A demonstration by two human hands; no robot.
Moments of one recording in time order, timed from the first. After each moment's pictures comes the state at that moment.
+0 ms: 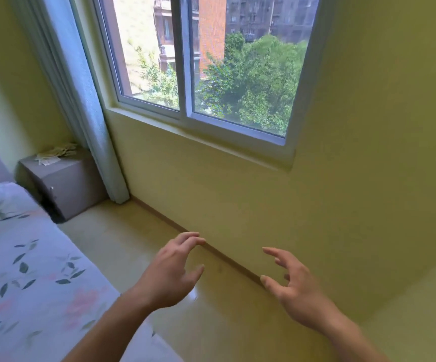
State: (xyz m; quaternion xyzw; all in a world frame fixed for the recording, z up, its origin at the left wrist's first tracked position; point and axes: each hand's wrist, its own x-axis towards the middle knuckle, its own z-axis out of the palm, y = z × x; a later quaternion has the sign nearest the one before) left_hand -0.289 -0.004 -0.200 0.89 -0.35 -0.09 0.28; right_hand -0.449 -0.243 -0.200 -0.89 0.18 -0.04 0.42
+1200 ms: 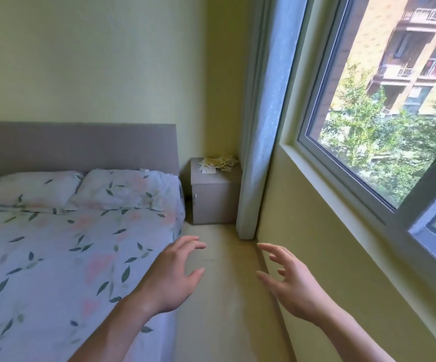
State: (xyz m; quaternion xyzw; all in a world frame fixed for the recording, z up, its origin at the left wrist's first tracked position) left_hand 0.245 0.109 -0.180 0.95 0.05 0.05 0.31; right_hand 0.335 -0.159 -0.179 -0.89 -0.23 0.11 0.38
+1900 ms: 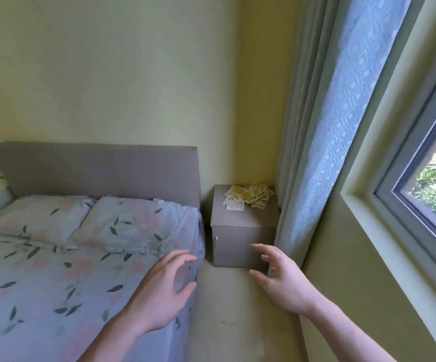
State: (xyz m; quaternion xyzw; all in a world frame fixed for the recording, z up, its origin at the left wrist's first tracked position) left_hand 0.638 0.276 -0.191 0.94 0.16 0.05 0.29; right_hand 0.811 0.040 -0.209 -0.85 -0.32 0.16 0.39
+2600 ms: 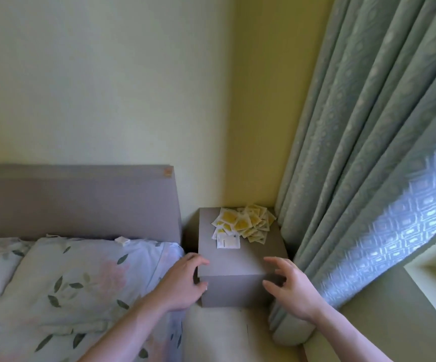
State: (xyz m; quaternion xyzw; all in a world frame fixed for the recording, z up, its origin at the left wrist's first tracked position) left_hand 1.045 0.506 -0.279 0.93 0.11 -0.09 0.33; right_hand 1.150 0.231 -0.275 -0.90 -0.20 0.21 0.34
